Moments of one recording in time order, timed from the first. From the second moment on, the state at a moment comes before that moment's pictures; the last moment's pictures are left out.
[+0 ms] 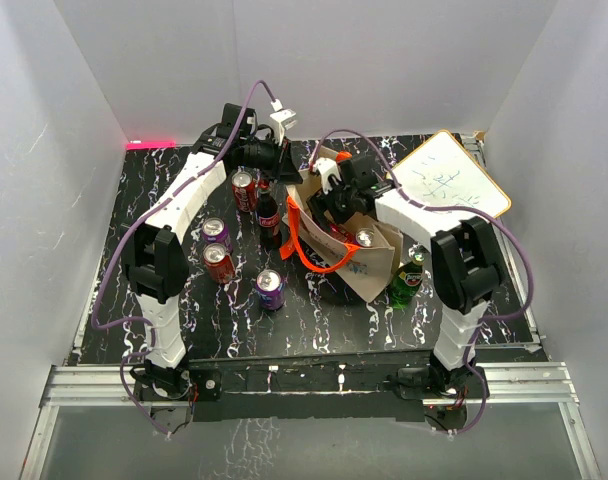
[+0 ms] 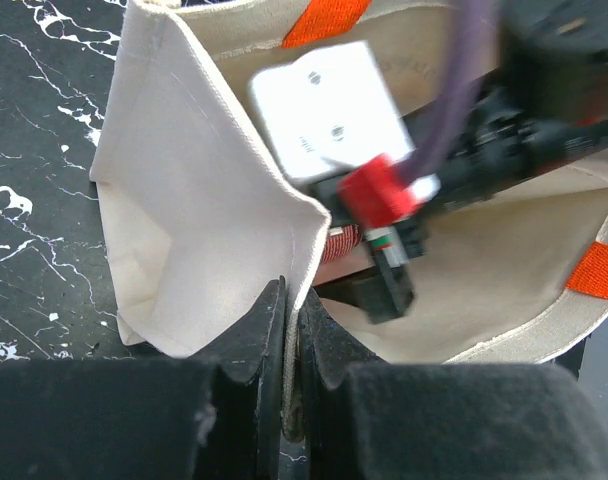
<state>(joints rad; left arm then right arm) -0.37 1.98 1.90 -0.65 0.81 0.13 0.45 1.82 1.40 -0.37 -0.34 -0.21</state>
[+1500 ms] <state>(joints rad) -0.35 1.96 1.93 -0.52 0.82 -0.01 0.44 1.68 1.72 -0.66 -0.33 -0.24</state>
